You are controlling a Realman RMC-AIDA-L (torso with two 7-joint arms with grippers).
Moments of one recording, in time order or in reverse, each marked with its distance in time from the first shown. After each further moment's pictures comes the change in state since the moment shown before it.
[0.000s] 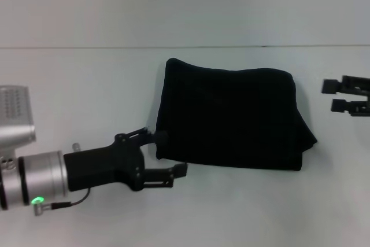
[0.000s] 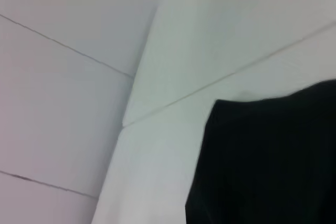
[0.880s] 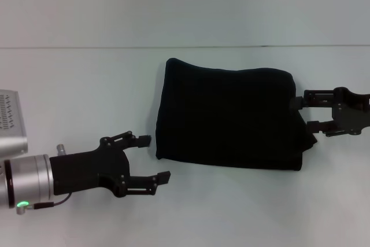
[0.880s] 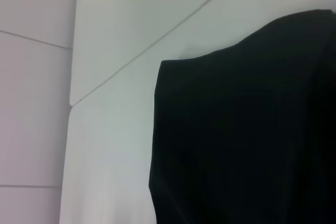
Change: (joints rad) left arm 0.038 -0.001 0.009 0.090 0.050 -0.016 0.072; right arm 0.106 0.017 -0.089 0.079 -0.132 0.129 0.242
